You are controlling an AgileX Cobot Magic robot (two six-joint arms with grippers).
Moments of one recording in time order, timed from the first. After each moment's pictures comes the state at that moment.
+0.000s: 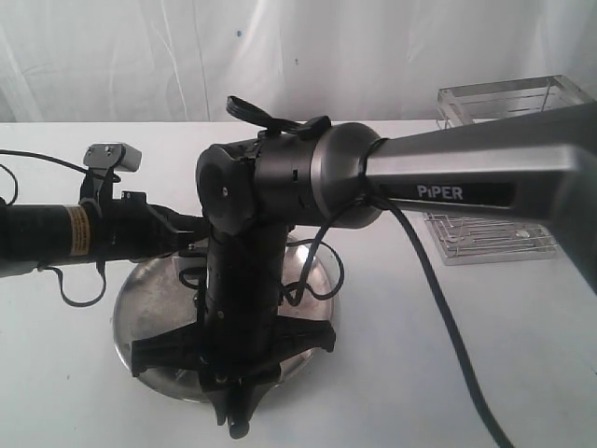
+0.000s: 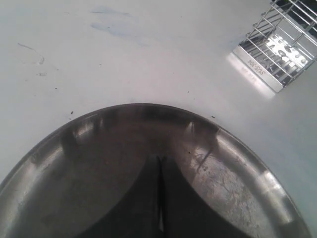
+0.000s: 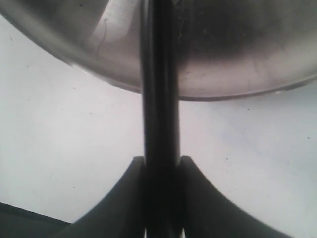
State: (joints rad) left arm -0.11 1.81 -0.77 1.07 -0.73 -1.03; right arm 0.90 2.02 -1.48 0.30 1.13 0.48
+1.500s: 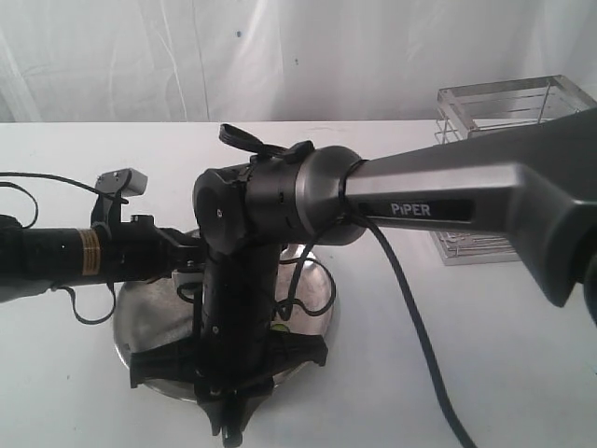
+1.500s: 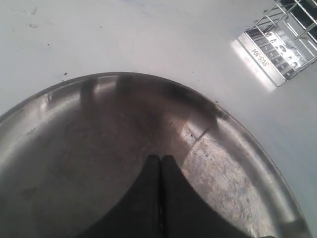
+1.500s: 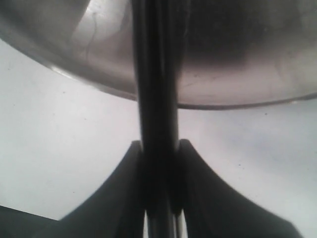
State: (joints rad) left arm -0.11 1.93 -0.78 1.04 -0.82 -1.05; right arm 0.90 2.07 -1.47 0.32 1.08 0.47
